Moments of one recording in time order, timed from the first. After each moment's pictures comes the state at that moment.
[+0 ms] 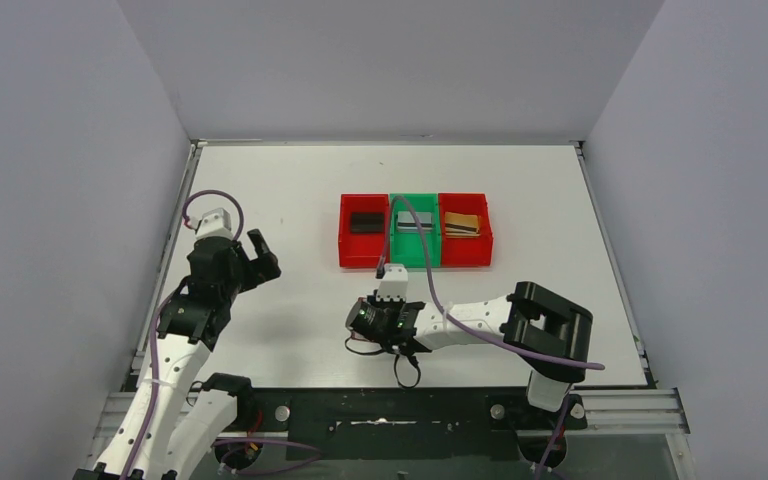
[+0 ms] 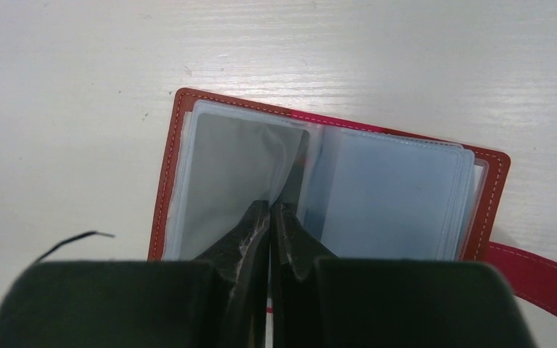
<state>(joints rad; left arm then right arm) -0.18 0.75 0.70 -0.53 -0.19 -0.47 1.22 1.75 0.96 -0.31 0.66 1.06</state>
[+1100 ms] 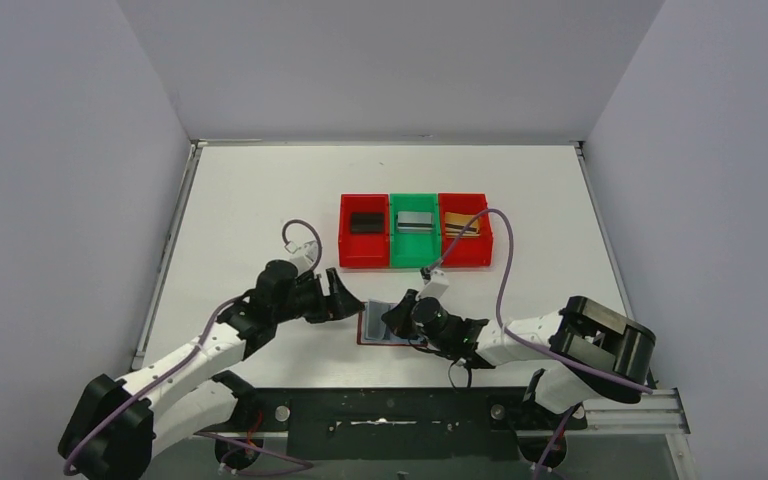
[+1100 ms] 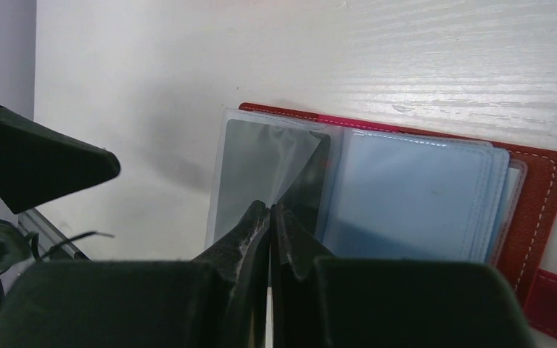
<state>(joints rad) -0.56 0.94 0.40 -0.02 0.32 -0.78 1.05 1.46 0.42 0.47 0.29 1.02</state>
